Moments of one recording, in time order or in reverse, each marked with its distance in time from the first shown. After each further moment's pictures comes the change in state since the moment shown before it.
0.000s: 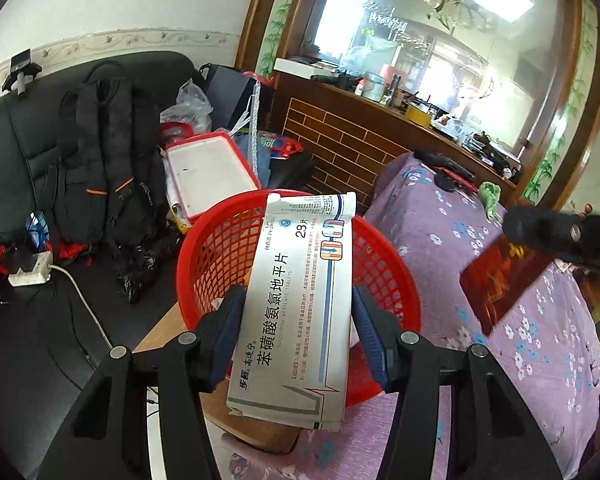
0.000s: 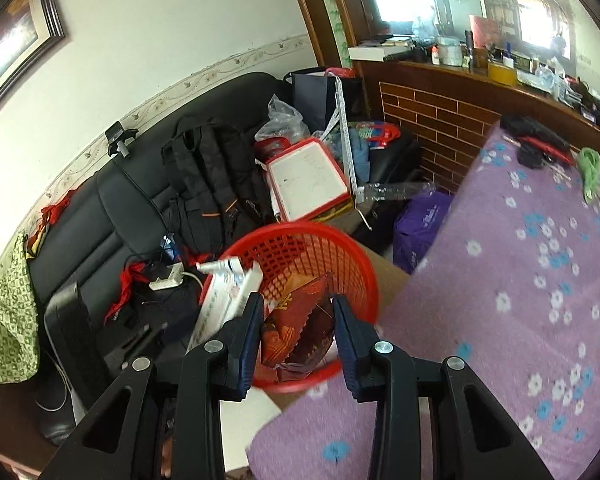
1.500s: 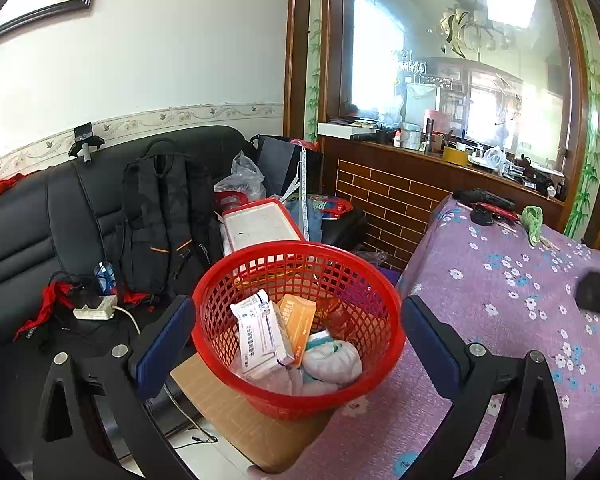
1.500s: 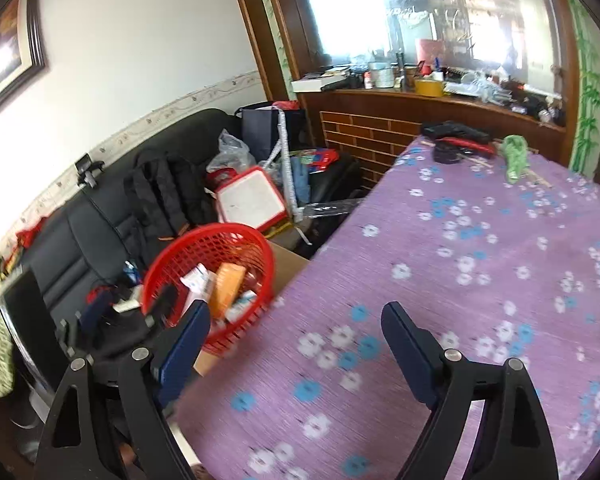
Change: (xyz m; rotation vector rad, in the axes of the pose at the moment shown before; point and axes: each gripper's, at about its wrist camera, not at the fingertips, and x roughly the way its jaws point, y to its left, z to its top) left arm -0.036 -0.087 -0.027 0.070 -0.260 0.301; right arm -0.084 -0.074 -0.073 0.050 -0.139 -0.154
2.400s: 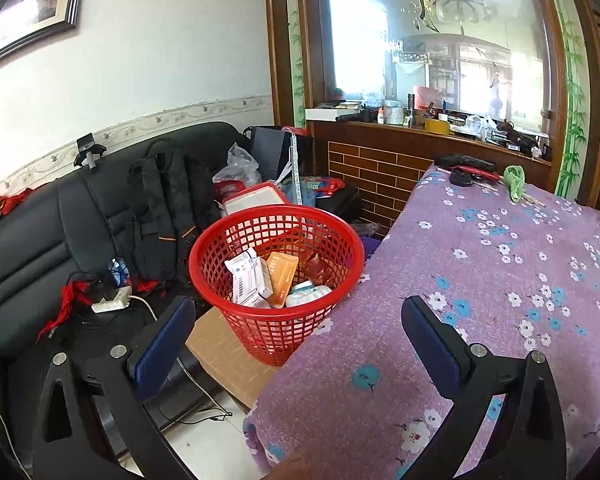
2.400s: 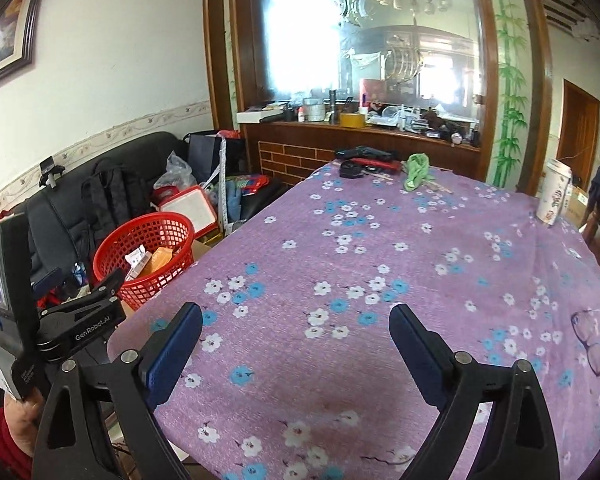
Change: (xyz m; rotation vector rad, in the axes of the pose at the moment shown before) left arm -0.066 -0.039 -0.038 0.094 0.042 0.024; right arm -0.112 -0.047 -0.086 -0.012 -0.142 -0.224
